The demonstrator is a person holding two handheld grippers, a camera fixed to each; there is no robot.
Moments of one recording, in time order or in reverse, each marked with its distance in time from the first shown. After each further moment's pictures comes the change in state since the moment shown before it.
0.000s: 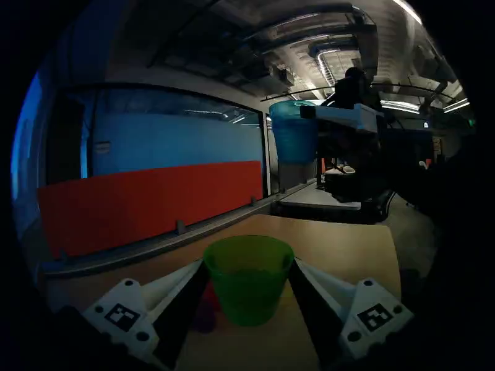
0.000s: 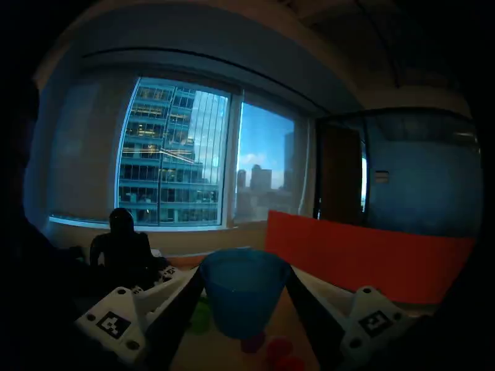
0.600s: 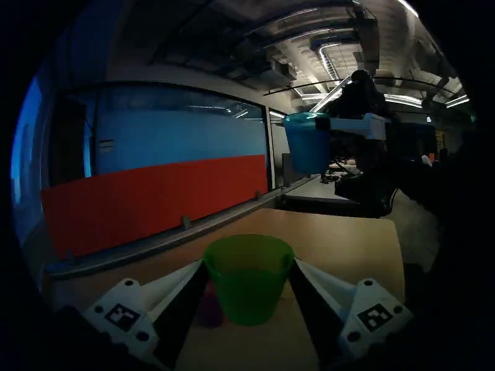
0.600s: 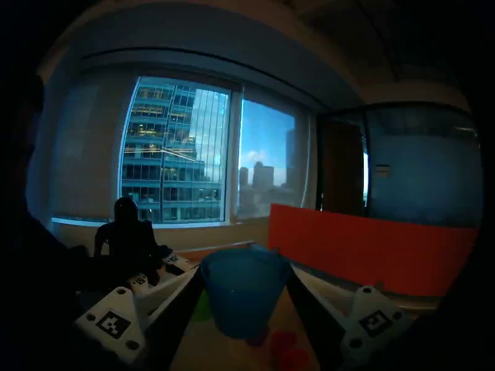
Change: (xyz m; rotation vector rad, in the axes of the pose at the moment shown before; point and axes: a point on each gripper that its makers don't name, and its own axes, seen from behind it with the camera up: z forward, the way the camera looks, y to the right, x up) left arm -0.007 -0.007 -0.007 0.022 -0.034 0.014; right arm -0.029 -0.008 -0.011 0.023 -0.021 0.024
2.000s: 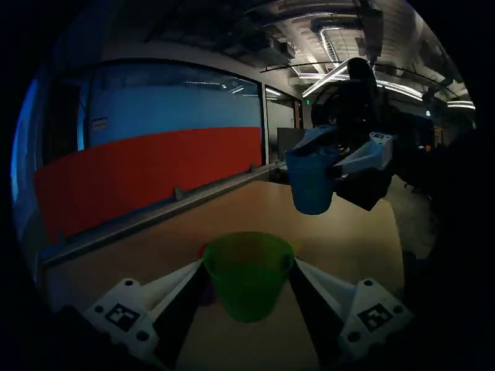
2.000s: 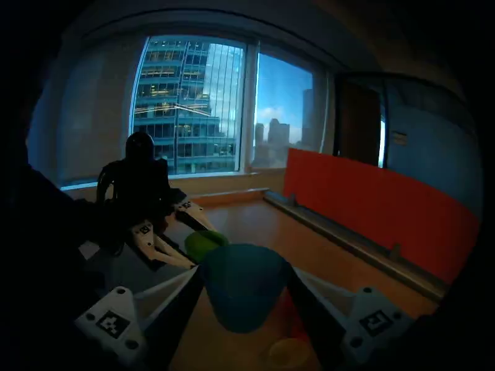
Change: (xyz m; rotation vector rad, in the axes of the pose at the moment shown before) left arm -0.059 0.003 0.008 -0.043 -0.144 -0.019; right arm -0.123 -0.016 0.006 0.090 -0.270 -0.035
